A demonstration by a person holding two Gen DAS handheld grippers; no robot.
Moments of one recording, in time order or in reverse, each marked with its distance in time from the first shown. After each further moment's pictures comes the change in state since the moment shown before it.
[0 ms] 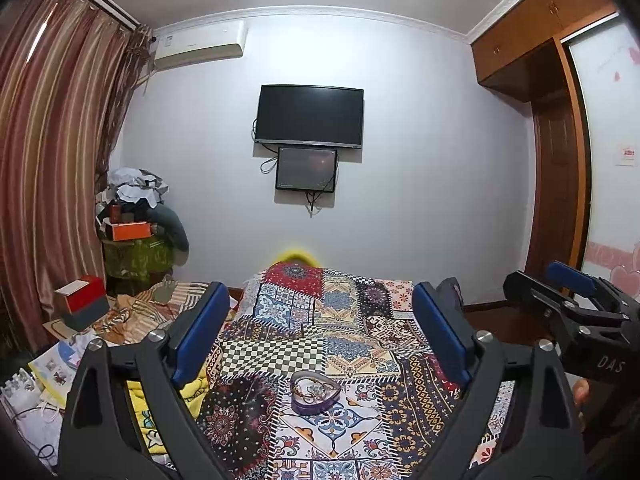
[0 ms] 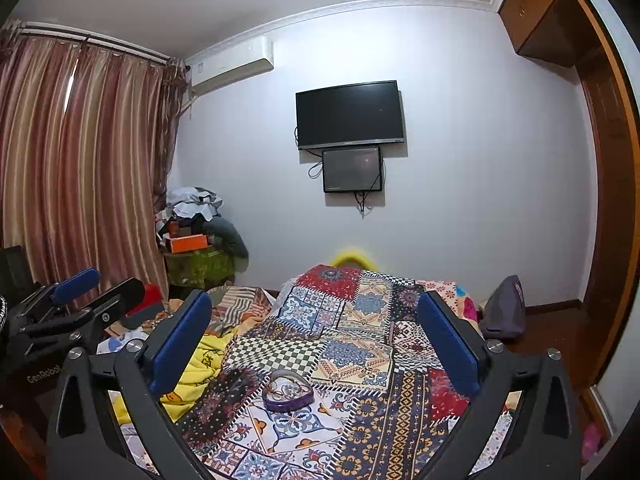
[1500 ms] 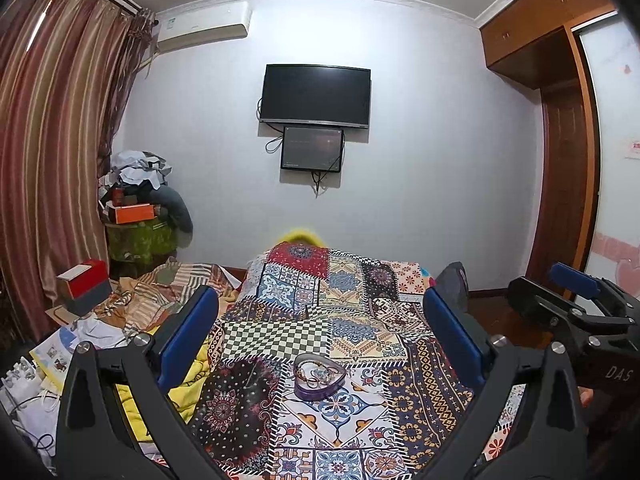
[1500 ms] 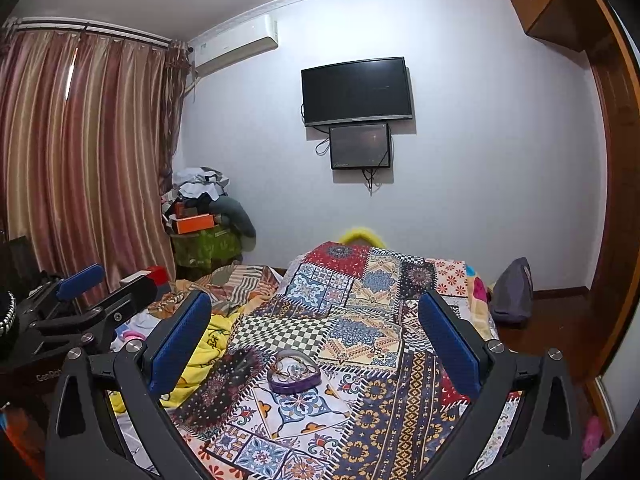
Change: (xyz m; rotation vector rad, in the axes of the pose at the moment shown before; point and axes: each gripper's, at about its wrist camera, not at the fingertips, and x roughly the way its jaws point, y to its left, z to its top) left arm 0.016 0.001 -0.015 -0.009 0.071 0.018; right arm 0.001 -0.005 -0.005 0.005 0.081 0.034
